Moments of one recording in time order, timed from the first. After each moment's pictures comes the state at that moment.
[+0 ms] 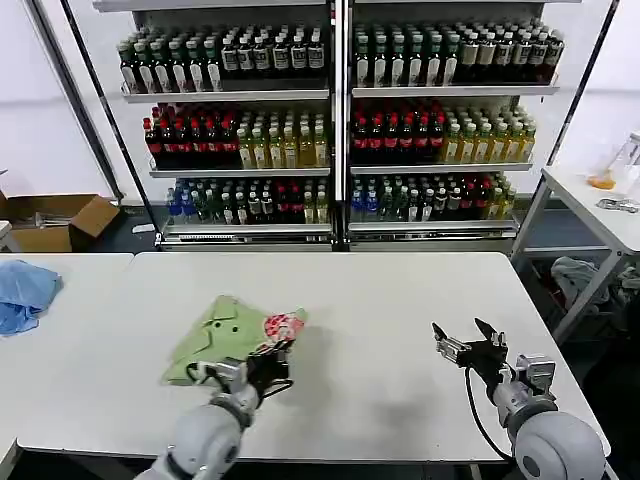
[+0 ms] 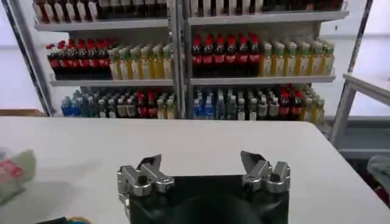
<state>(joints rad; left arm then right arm) 1.12 -1.17 -0.12 -1.92 -0.52 0.54 -0.19 -1.35 0.97 0.53 2.18 0.69 -0.55 0.25</state>
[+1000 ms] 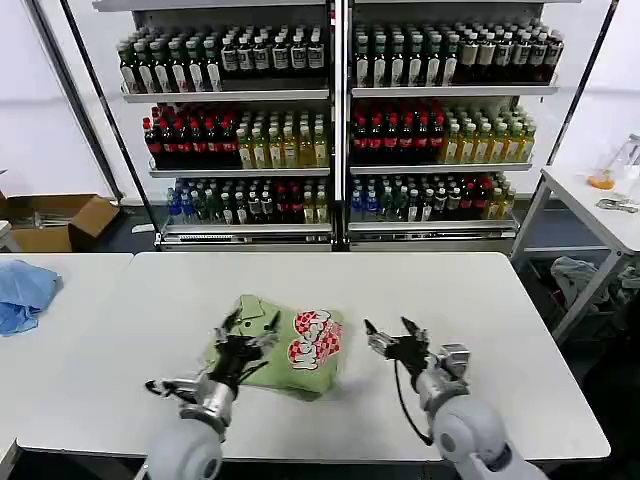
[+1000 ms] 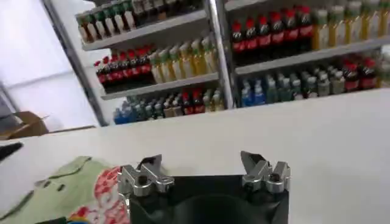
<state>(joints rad) 1.26 -1.19 -0.28 -2.01 -0.48 0.23 -0.22 -1.09 1.17 0.18 1.94 0.72 -0.45 0.27</state>
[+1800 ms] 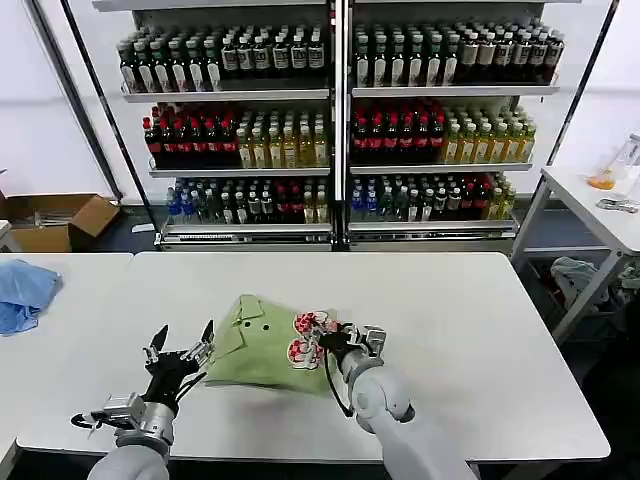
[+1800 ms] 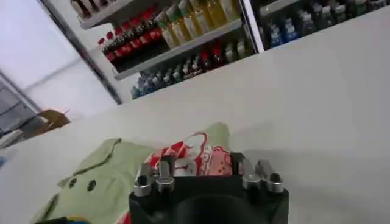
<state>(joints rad) 1.44 -1.18 -0.52 -2.06 -0.48 0.18 -0.23 -0.86 1.42 0.01 1.58 0.80 -0.43 0.35</state>
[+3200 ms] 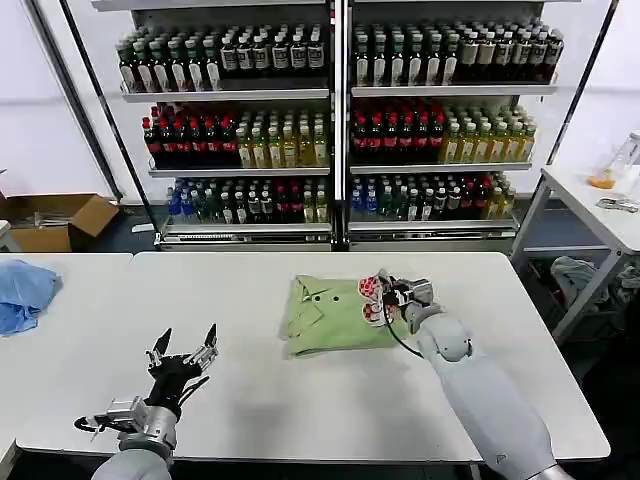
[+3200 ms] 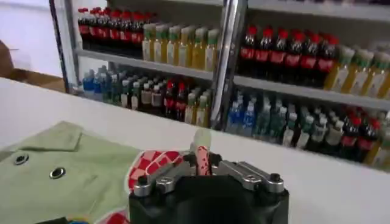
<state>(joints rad) 1.45 -1.19 -0.51 -2.06 -0.47 0.18 -0.23 -0.62 1.20 0.06 1.33 0.38 -0.37 0.01</state>
